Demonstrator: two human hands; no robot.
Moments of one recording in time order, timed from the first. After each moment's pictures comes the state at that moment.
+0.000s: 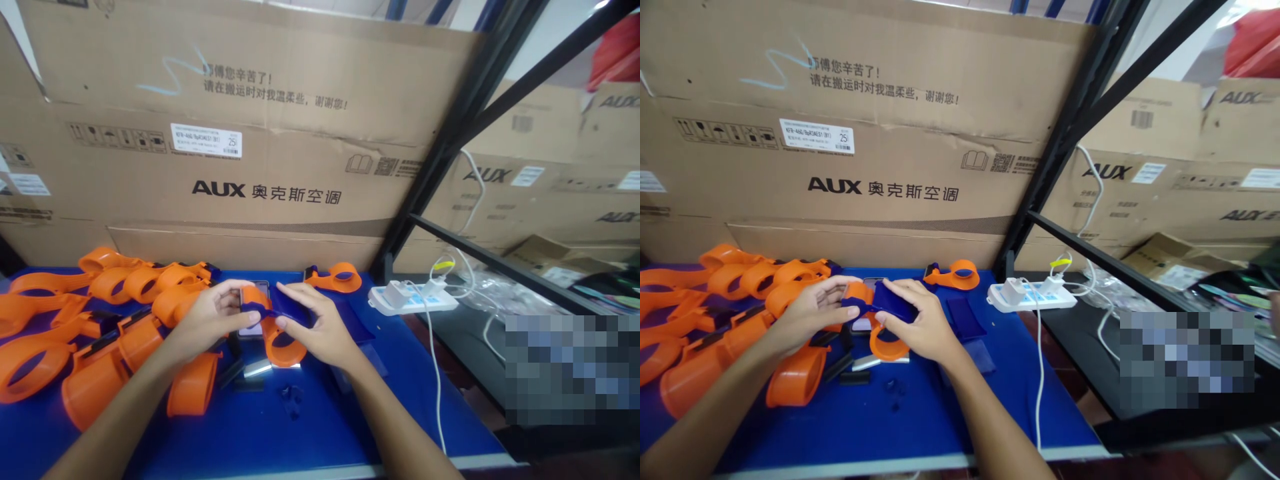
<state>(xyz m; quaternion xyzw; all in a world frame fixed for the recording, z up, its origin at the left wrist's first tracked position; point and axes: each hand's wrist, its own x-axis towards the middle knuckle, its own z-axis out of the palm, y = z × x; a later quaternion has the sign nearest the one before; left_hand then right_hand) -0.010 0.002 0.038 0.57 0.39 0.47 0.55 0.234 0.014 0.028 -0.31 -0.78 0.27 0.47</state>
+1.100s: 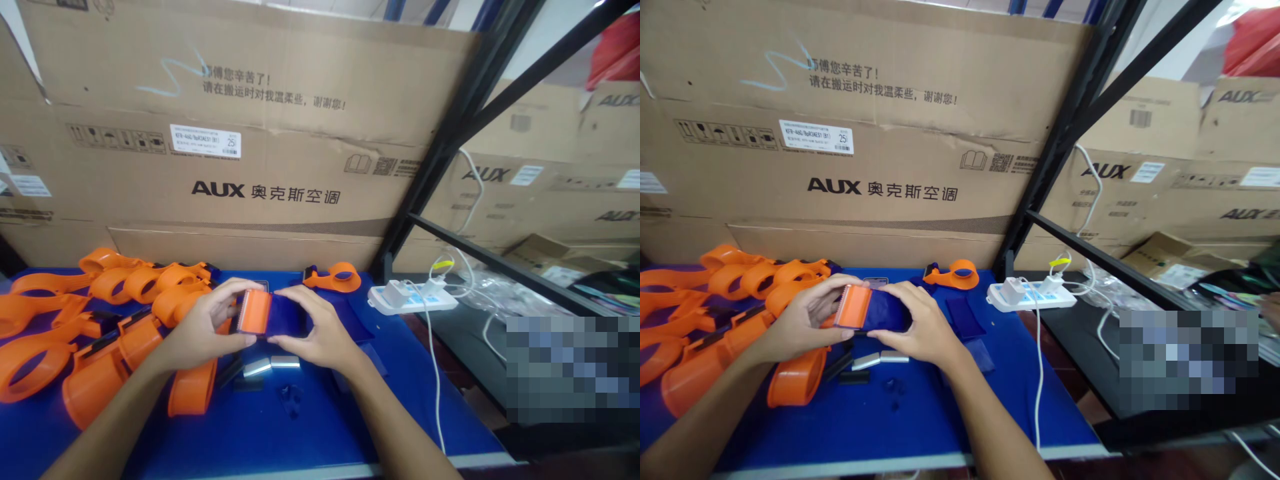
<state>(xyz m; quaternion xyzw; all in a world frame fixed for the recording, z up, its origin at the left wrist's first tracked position) -0.020 0.000 0.032 0.73 0.25 0.45 0.45 0.237 0.012 0.027 -0.28 -0.85 0.09 0.44</state>
